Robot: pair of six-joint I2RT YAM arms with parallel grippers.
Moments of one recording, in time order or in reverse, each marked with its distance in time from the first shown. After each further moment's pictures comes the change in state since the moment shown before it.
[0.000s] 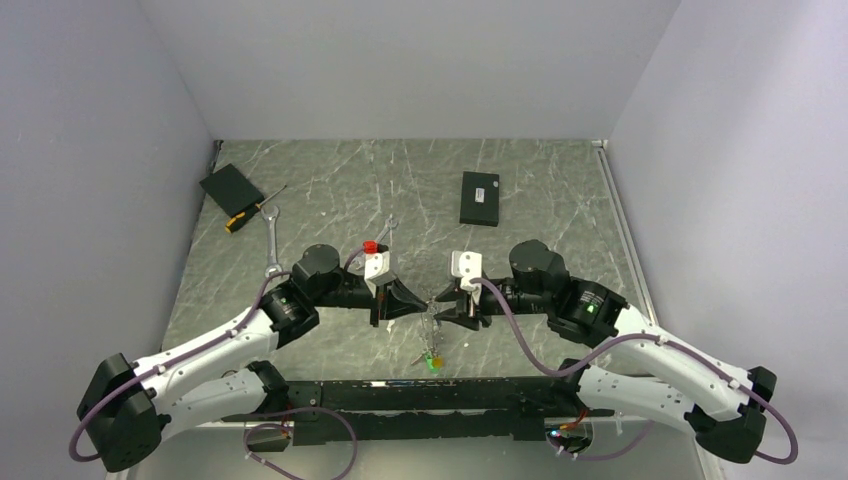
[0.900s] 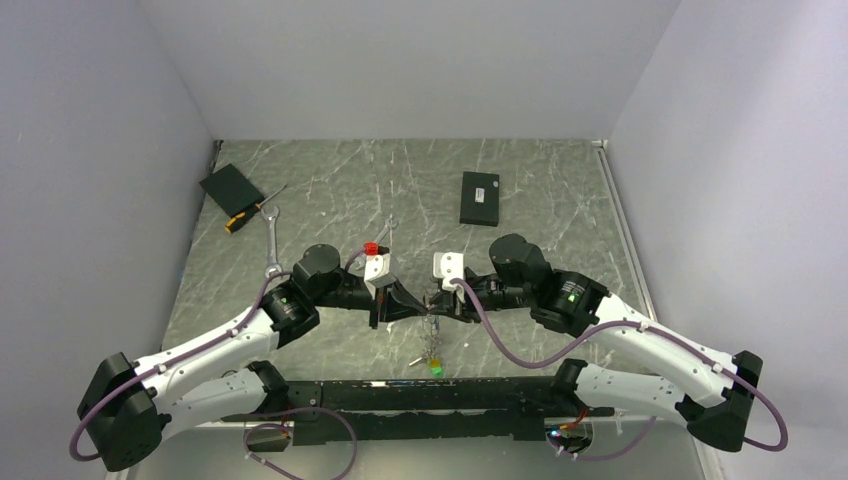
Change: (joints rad) left arm 0.000 0.005 0.000 0.000 0.042 0.000; right arm 0.000 0.103 0.036 -0.026 0.000 -0.085
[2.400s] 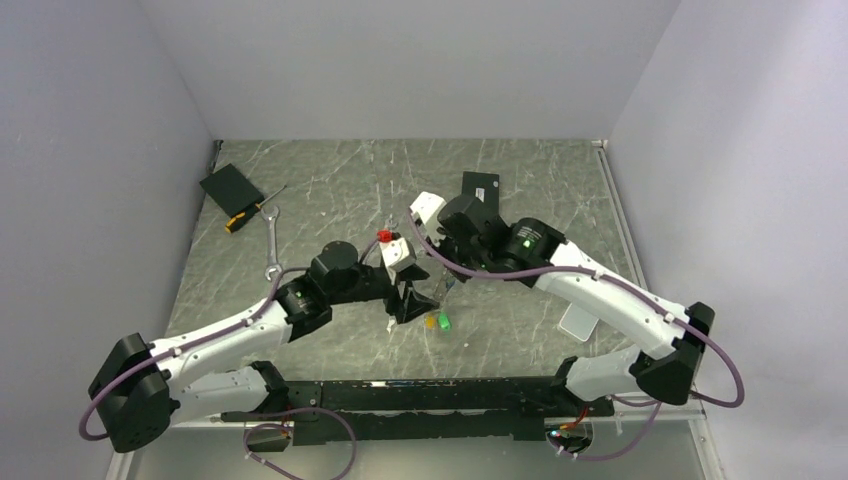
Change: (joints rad) left arm -0.037 0.098 0.077 -0.033 -0.277 -0.026; right arm -0.007 0.358 0.426 -0.422 0.585 0.272
